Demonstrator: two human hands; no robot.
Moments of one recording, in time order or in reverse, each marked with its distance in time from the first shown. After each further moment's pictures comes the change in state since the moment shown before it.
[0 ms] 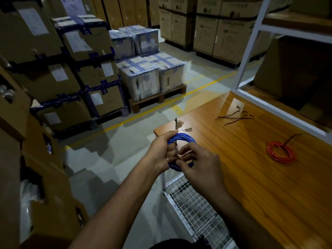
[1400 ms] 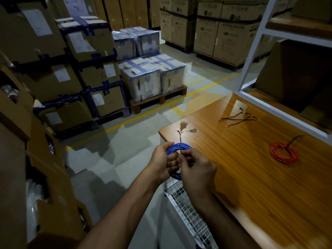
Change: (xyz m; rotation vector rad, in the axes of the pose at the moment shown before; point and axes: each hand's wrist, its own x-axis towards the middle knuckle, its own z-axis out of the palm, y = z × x) left_hand -0.005 -0.016 -0.037 -0.028 -0.077 -0.083; right_hand -0.010 -0.018 0.053 0.073 0.322 0.163
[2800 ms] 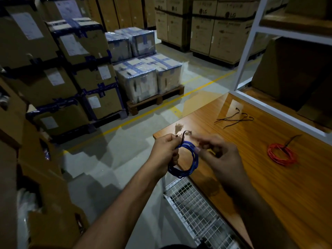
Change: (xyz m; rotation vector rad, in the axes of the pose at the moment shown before) left_hand 0.010 0.019 0.040 0.445 0.089 0.306; right_hand 0.064 0.005 -0.082 0.456 -0.379 0.004
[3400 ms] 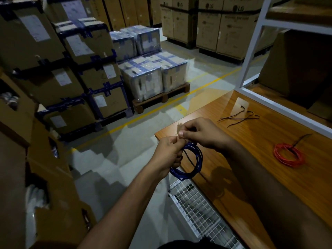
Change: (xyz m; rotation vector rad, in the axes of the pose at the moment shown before) left_hand -0.006 0.002 0.010 0.099 -0.058 0.035; right_hand 0.106 0.024 0.002 -0.487 -0.499 -0.094
